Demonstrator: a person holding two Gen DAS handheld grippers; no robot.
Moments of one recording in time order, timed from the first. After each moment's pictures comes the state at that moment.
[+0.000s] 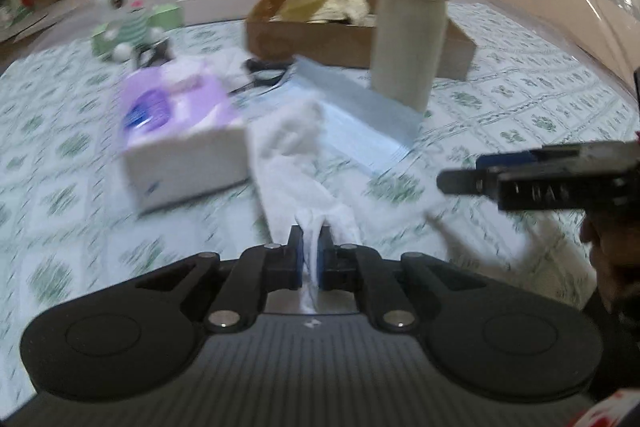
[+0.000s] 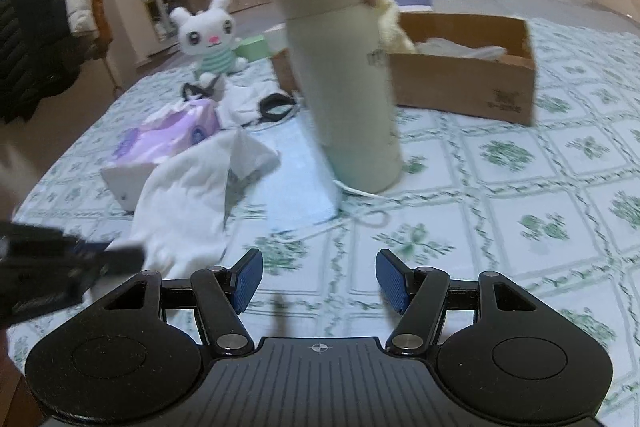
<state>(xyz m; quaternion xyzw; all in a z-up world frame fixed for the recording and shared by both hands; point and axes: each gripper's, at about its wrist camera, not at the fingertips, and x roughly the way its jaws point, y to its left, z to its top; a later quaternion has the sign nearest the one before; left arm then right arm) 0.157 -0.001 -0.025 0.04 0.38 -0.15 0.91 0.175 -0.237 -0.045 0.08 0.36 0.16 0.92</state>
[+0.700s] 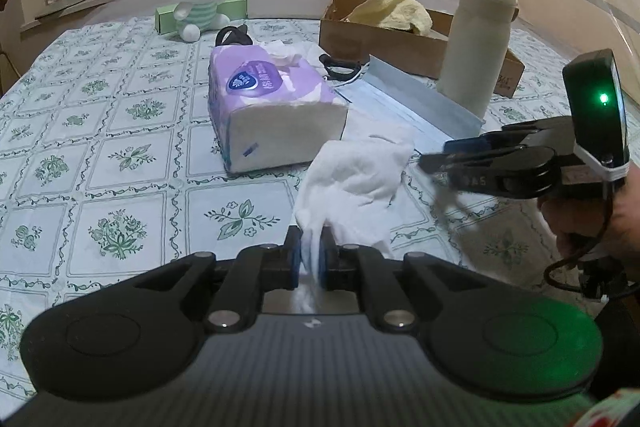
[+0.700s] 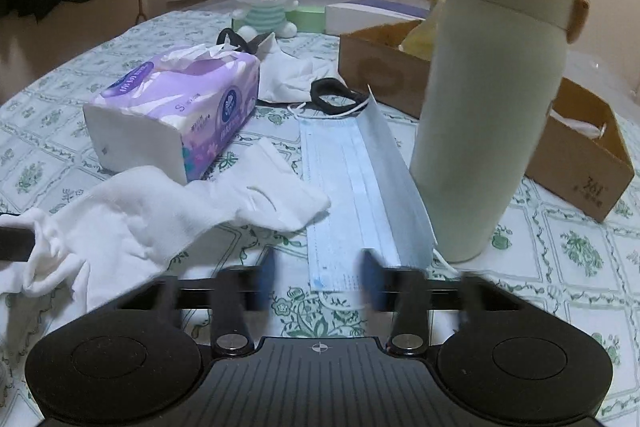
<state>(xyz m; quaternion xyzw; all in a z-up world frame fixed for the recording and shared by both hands) 0.139 0.053 -0.033 0.00 0.37 -0.10 0.92 0.229 -0.152 -0.073 -0.08 0.35 0.20 0.91</state>
